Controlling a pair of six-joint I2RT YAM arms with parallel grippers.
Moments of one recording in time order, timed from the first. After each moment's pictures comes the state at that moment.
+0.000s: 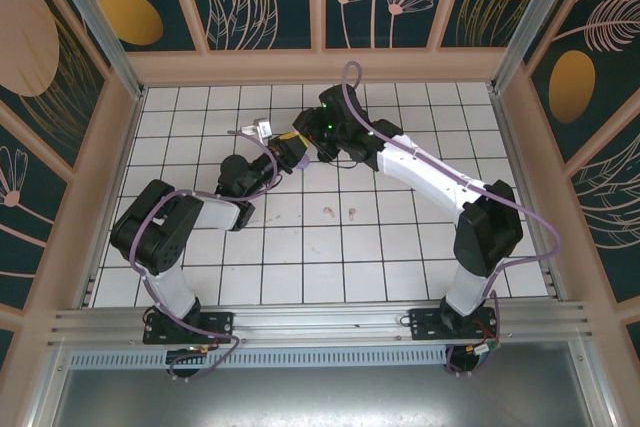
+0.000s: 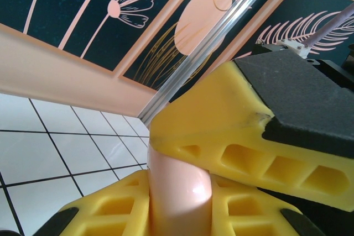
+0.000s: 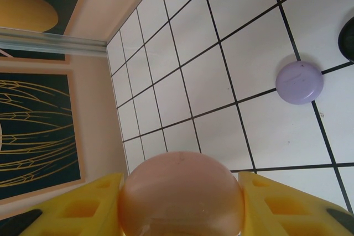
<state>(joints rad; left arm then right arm) -0.49 1.77 0.67 1.33 0.36 -0.82 0.73 1.74 1.53 -0.40 -0.07 1.20</state>
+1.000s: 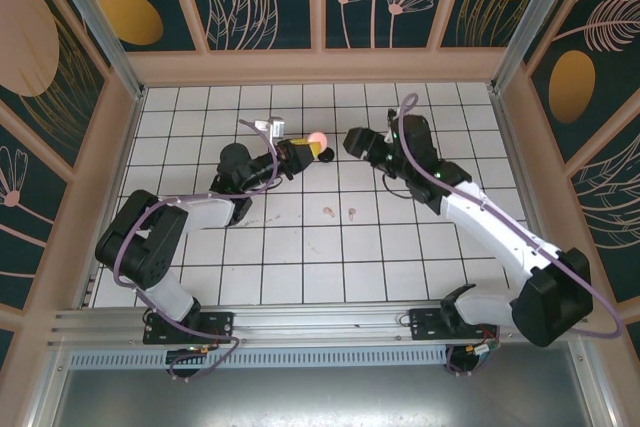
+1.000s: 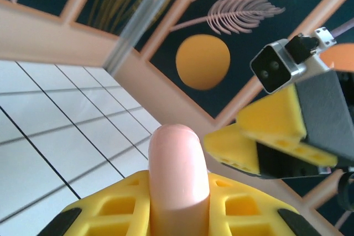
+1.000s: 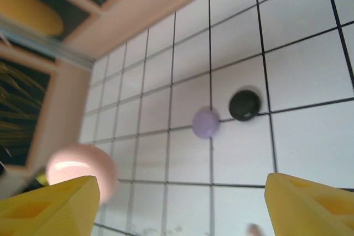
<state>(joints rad) -0.49 1.66 0.72 1.05 0.65 -0.73 0.56 1.24 0.98 -0.24 -0.09 0.76</state>
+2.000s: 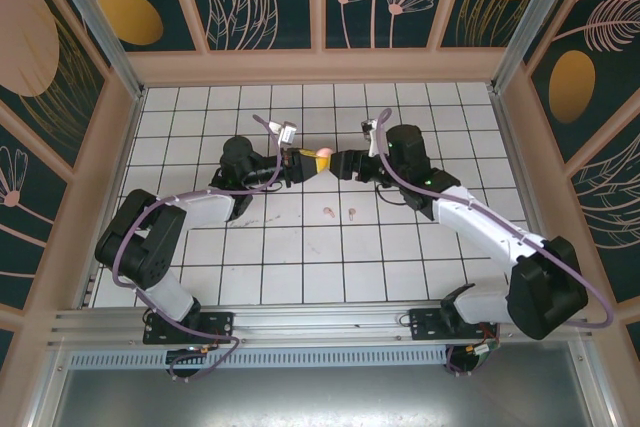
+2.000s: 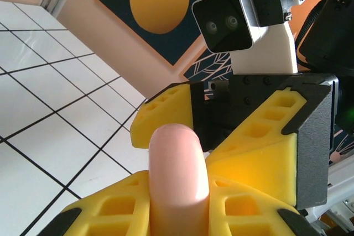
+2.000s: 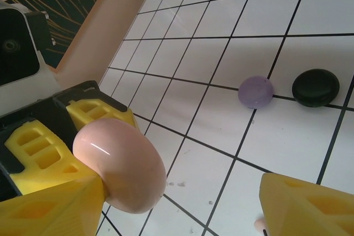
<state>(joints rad) -0.48 1.66 0.77 0.92 0.91 -0.73 0.55 1.30 0.89 -0.05 -0.39 0.52</state>
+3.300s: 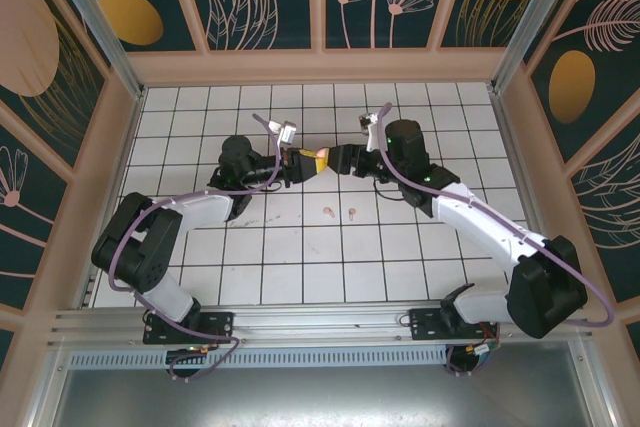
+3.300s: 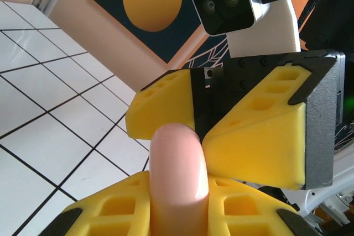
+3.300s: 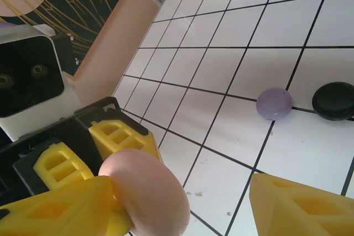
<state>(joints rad) -0.48 1.63 0.77 0.89 0.93 -0.73 0.57 1.31 0.93 -0.04 -0.40 0.55</state>
